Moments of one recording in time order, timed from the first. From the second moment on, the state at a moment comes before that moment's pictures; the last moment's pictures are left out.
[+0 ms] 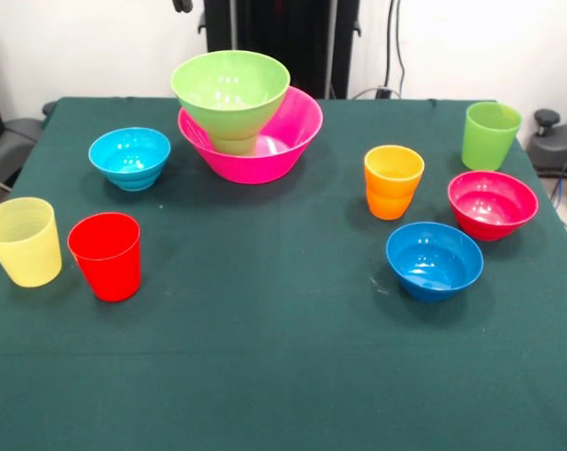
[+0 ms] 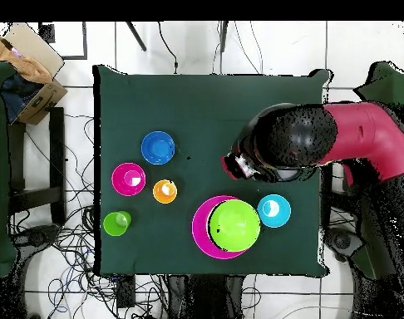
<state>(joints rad) -1.00 -0.86 1.01 1.63 -0.44 1.32 1.27</state>
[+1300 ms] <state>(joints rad) -1.00 -0.85 0.91 1.52 -0.44 1.29 1.42</state>
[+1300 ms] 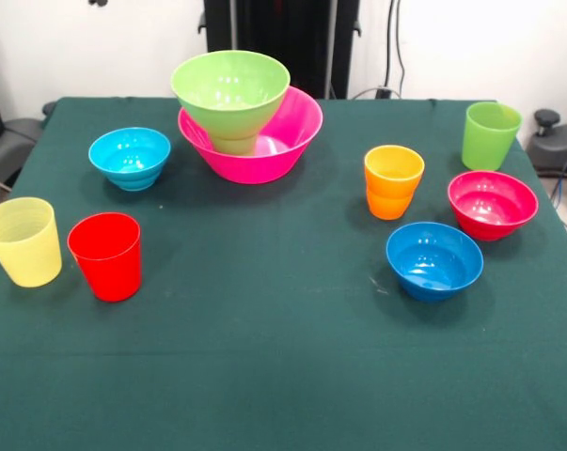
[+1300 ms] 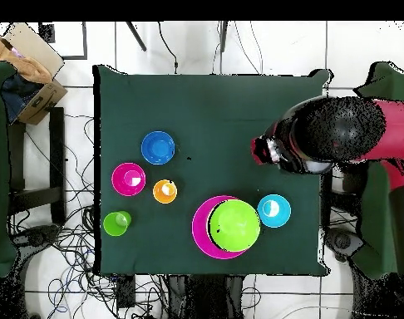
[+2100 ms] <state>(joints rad) -1.02 -0.69 0.91 1.44 -0.52 1.21 1.42</state>
